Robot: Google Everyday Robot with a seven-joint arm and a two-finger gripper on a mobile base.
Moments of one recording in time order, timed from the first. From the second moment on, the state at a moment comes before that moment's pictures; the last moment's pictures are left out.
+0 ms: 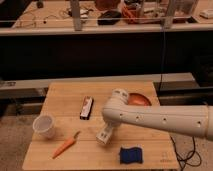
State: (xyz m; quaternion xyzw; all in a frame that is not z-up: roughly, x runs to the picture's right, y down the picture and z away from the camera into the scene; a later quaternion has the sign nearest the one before) arm 0.043 0.182 0.764 -0.21 -0.12 -0.42 0.88
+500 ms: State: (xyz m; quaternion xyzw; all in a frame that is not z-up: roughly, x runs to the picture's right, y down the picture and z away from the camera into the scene) arm 0.055 0.164 0.762 -0.20 -0.13 -0.39 0.89
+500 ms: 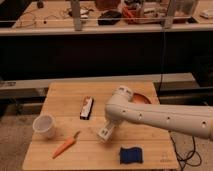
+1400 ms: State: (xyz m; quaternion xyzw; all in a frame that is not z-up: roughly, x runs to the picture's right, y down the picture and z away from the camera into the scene) arm 0.075 0.150 0.767 -0.19 -0.13 -0.35 0.91
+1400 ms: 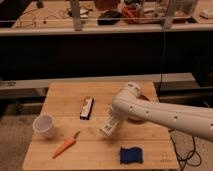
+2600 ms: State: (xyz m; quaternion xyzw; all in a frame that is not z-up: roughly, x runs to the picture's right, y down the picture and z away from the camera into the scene) arm 0.103 0.136 0.770 -0.18 -0.14 -0.31 0.92
